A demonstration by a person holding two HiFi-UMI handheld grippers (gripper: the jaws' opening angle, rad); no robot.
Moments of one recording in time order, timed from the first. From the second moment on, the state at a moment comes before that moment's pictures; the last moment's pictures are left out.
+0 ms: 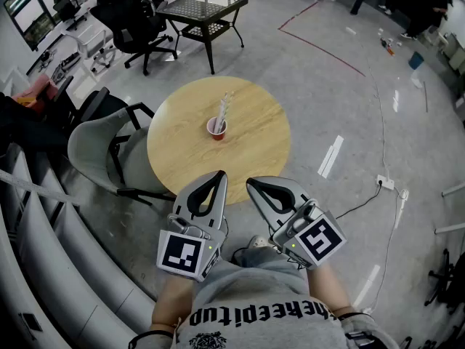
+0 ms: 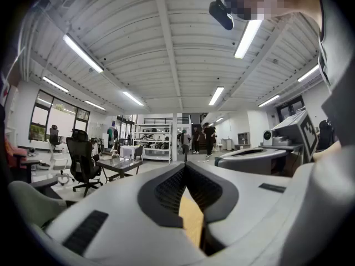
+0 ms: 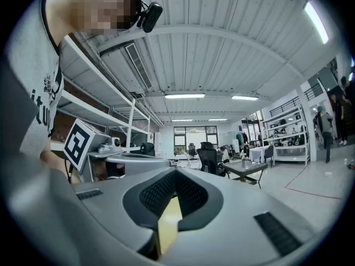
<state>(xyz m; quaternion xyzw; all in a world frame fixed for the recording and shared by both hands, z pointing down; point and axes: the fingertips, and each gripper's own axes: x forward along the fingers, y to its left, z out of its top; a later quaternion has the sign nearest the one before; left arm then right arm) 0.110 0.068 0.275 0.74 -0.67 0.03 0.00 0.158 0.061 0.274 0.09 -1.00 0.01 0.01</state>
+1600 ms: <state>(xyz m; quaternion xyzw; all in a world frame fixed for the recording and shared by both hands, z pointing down) 0.023 0.172 0.275 0.78 -0.63 0.03 0.00 0.090 0.168 0.273 0.18 -0.98 0.02 0.05</state>
